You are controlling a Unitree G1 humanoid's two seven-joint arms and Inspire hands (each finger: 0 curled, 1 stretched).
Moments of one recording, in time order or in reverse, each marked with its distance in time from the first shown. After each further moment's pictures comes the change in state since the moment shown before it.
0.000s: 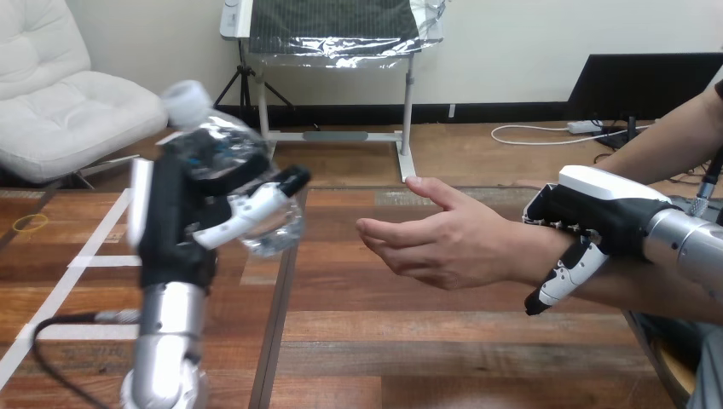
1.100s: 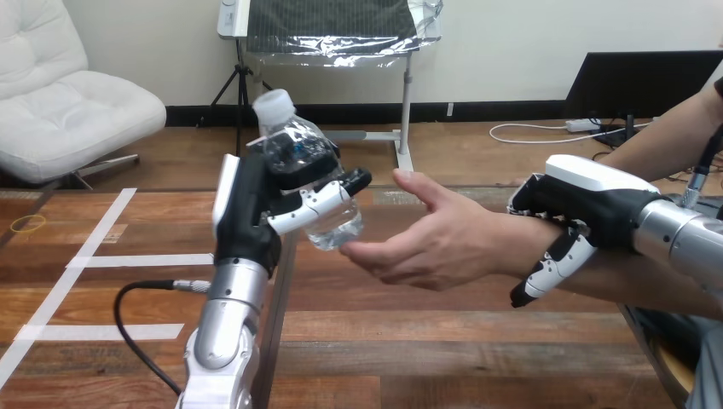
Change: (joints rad) left arm -0.260 -0.029 -0.036 0.493 0.010 -0.116 -0.022; right arm 0.001 0.005 0.000 -0.083 0.021 0.019 0.014
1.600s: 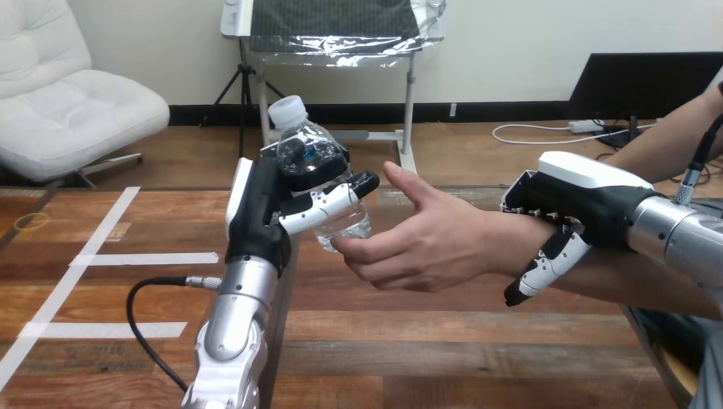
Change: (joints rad) left arm -0.082 -0.003 0.002 0.162 -0.003 -0.041 -0.001; right arm 0.002 0.005 0.000 -0.034 0.001 0.014 0.010
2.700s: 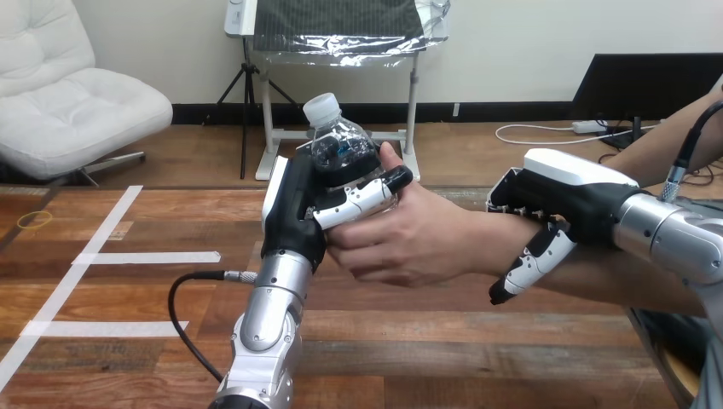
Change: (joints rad) left arm -0.072 -0.081 -0.004 0.120 0.000 -0.048 -0.007; right arm -0.001 0.032 0.000 -0.047 -0.005 0.046 0.026
